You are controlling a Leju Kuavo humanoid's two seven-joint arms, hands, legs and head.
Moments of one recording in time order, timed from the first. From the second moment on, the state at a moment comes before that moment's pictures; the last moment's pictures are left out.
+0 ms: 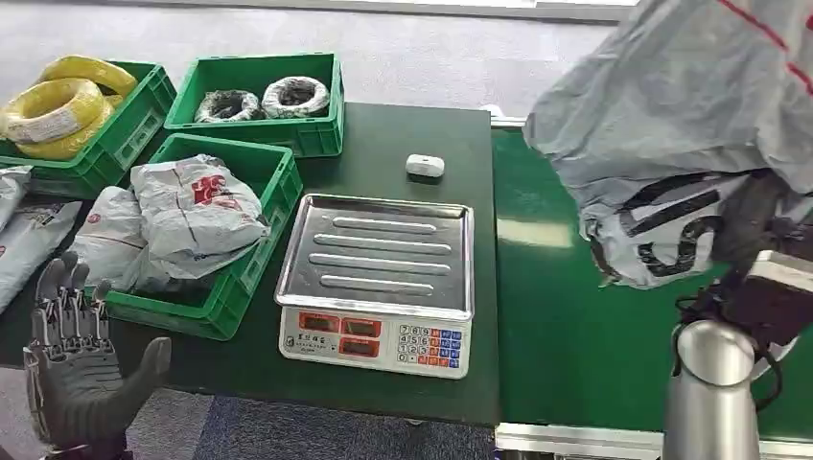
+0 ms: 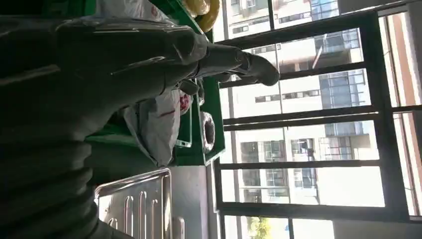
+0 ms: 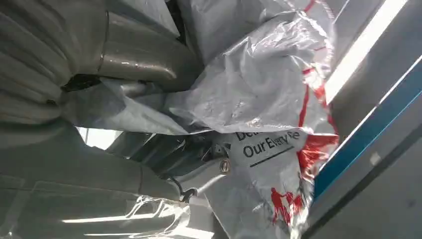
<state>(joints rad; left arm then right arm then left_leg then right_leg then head) 0.31 -0.23 0.00 -2.10 -0.09 0.01 -0.50 -0.34 -0.12 -0.01 -1.66 0.34 -0.56 -0.55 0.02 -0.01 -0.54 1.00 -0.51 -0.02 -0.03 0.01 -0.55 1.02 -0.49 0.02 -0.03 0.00</state>
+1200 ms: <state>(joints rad) 0.17 -0.16 -0.08 -2.04 -0.28 -0.03 -0.37 -0.58 -0.07 0.20 -0.89 0.23 0.20 -0.21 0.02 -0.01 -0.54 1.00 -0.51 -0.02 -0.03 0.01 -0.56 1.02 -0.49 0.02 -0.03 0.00</state>
